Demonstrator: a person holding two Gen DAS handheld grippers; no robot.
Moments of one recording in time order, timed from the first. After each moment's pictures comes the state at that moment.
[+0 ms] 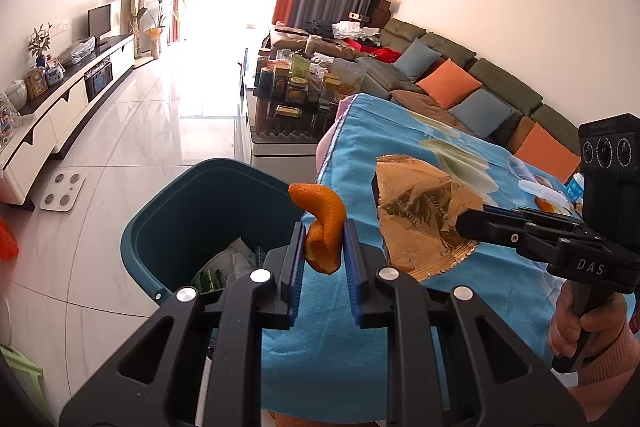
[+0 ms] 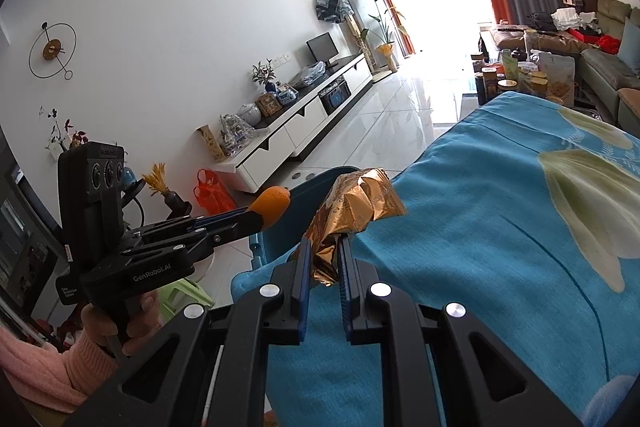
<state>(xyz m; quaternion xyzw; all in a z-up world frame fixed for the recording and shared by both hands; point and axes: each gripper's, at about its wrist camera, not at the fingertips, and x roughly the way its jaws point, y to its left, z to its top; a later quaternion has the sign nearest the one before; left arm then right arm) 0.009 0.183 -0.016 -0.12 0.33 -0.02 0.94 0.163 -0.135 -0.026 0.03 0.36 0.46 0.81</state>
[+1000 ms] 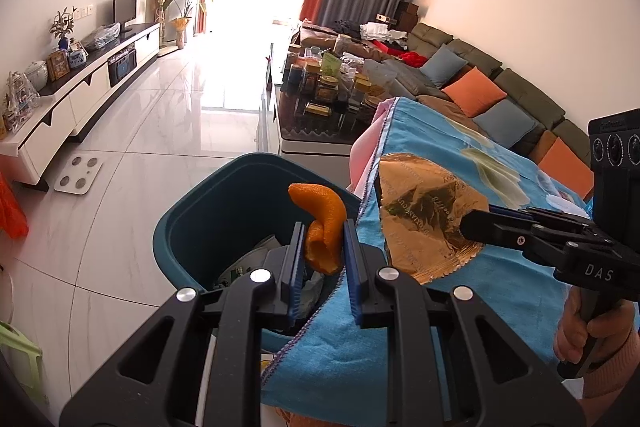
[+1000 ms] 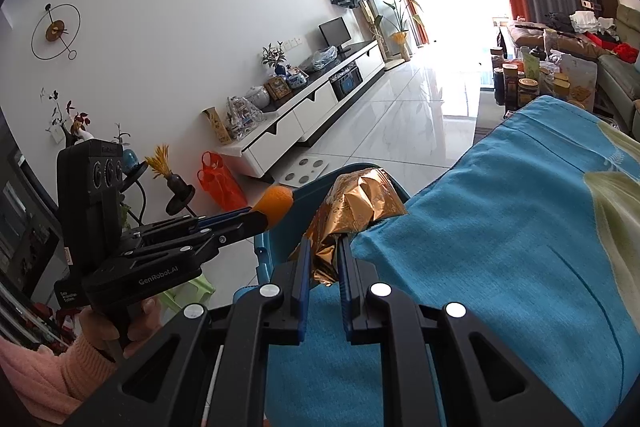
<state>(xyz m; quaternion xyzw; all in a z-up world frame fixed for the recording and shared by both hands) 0.015 0.206 -0.033 -0.14 0.33 0.02 0.93 0.174 -0.092 -0.031 0.00 0.37 0.48 0.80</state>
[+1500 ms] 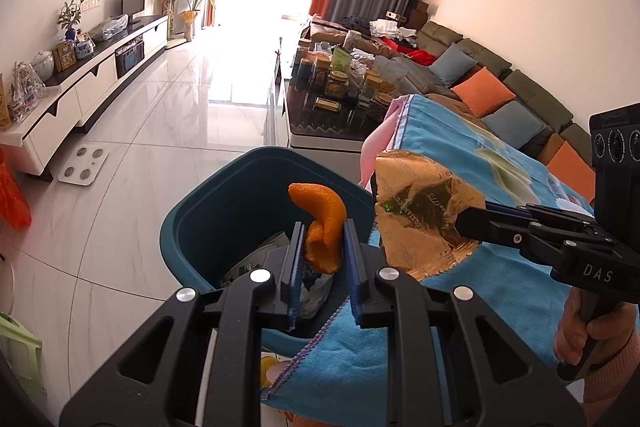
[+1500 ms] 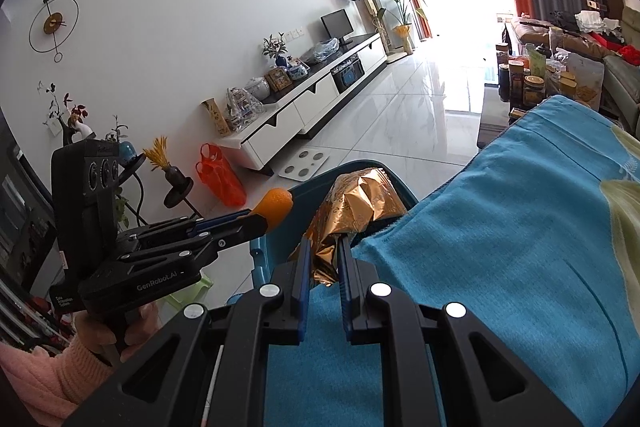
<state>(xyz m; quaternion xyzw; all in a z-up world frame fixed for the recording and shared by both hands) 0.021 0.216 -0.043 -0.15 0.34 0.04 0.93 0.182 -0.072 -0.035 -0.01 0.38 0.48 0.79</state>
